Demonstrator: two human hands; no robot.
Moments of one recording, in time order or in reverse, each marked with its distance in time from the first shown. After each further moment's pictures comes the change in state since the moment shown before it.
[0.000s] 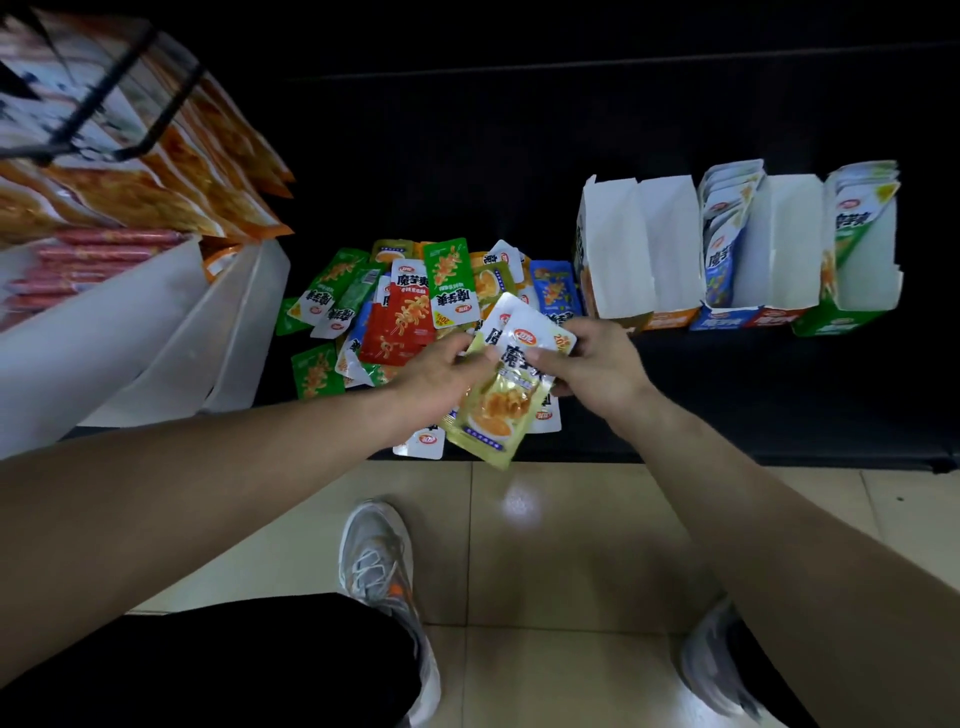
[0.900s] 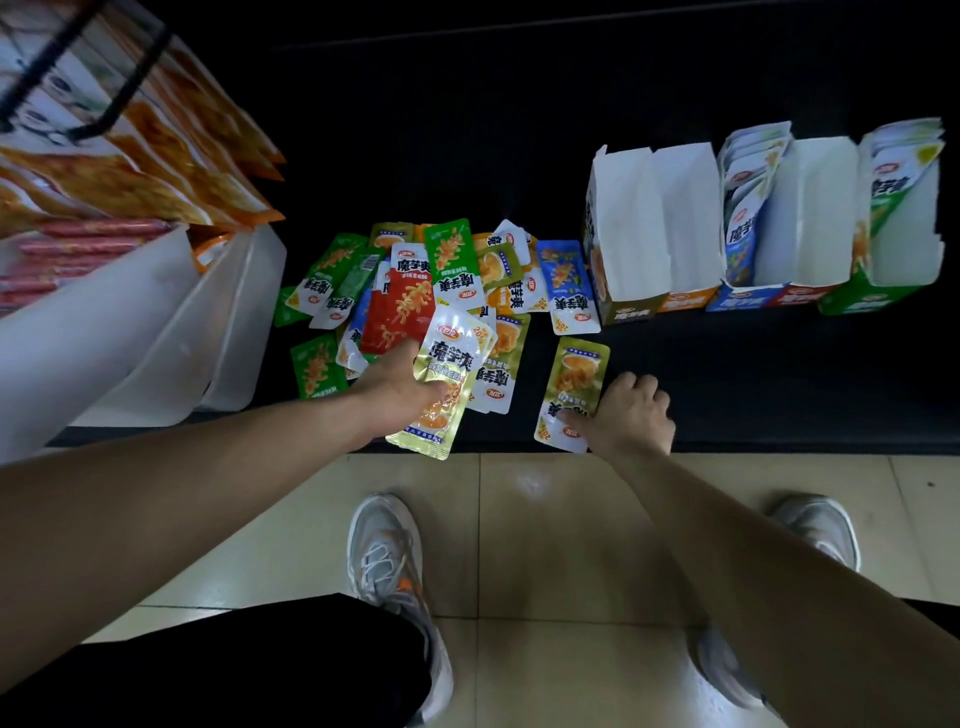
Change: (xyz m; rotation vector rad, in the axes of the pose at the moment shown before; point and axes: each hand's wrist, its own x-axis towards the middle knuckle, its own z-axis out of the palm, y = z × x) left_hand 0.013 -0.048 -0.020 0.252 0.073 -0.146; right_hand 0.015 0.111 0.015 -0.928 0.232 0.341
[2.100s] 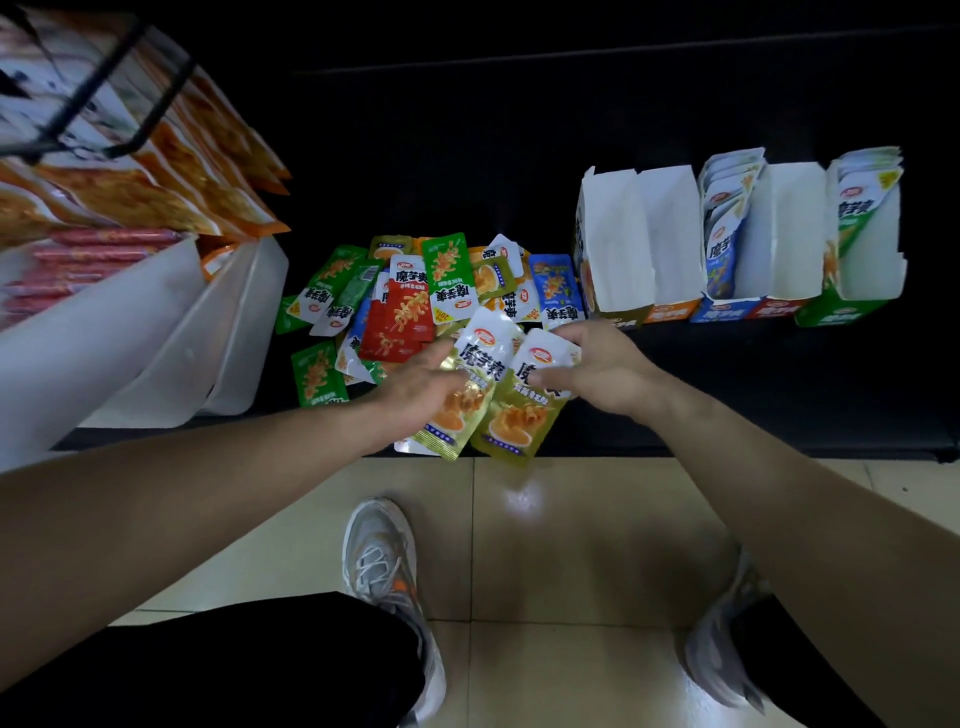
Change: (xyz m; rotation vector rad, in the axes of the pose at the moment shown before) left_hand -0.022 0.029 0.006 -0.262 -0.096 0.108; right_hand -0.021 -0.035 -0.109 0.617 -0.361 -0.521
